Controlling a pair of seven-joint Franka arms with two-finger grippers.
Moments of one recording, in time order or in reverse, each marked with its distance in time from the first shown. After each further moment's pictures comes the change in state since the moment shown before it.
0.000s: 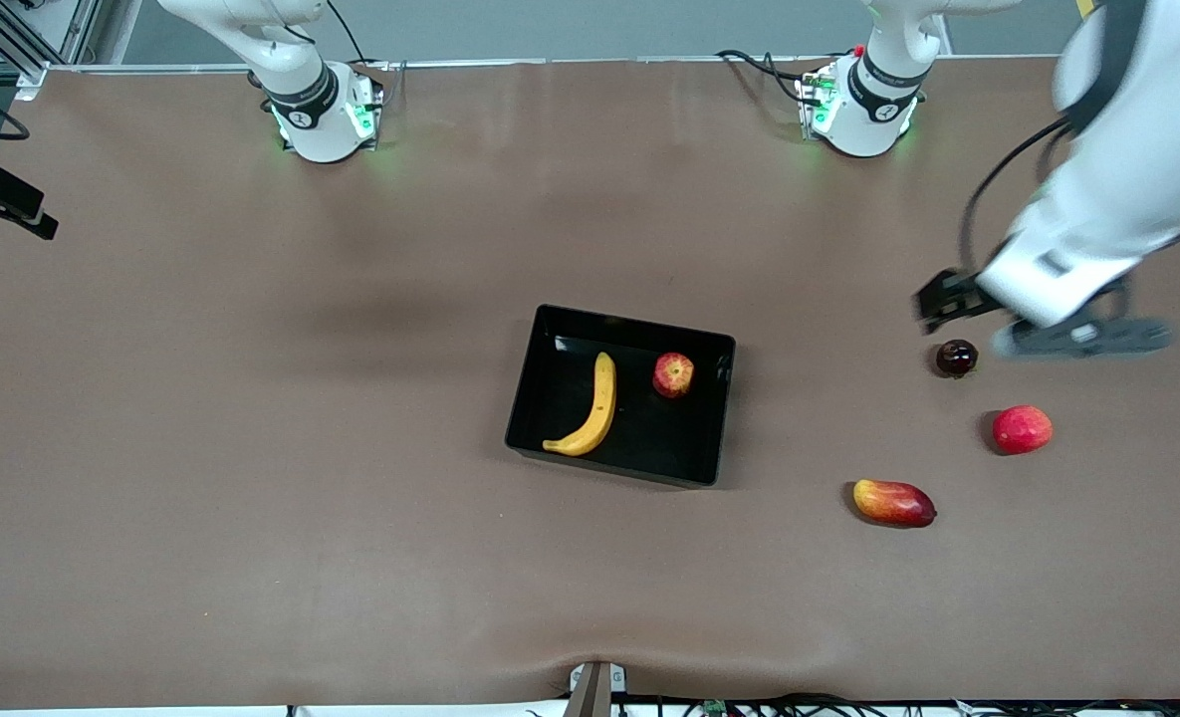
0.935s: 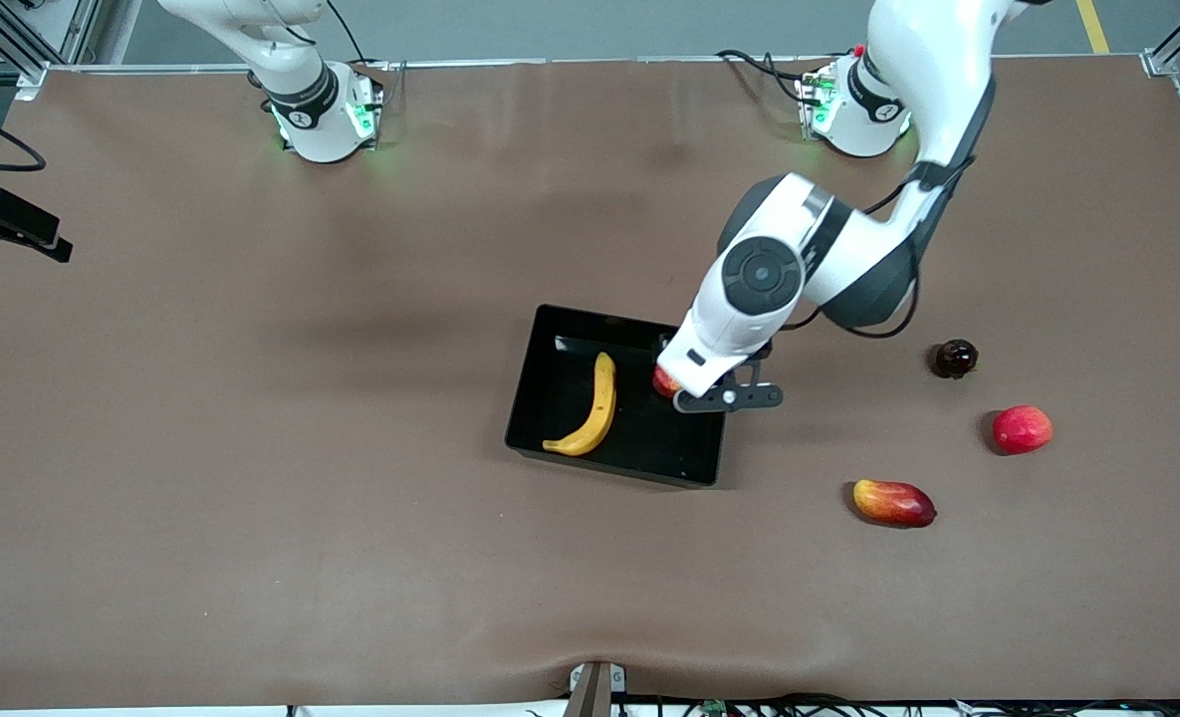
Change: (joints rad) left arm -0.300 0.361 -0.010 0.000 -0.053 0.254 -0.353; right arm 0.000 0.048 0.001 0.001 0.001 0.021 -0.034
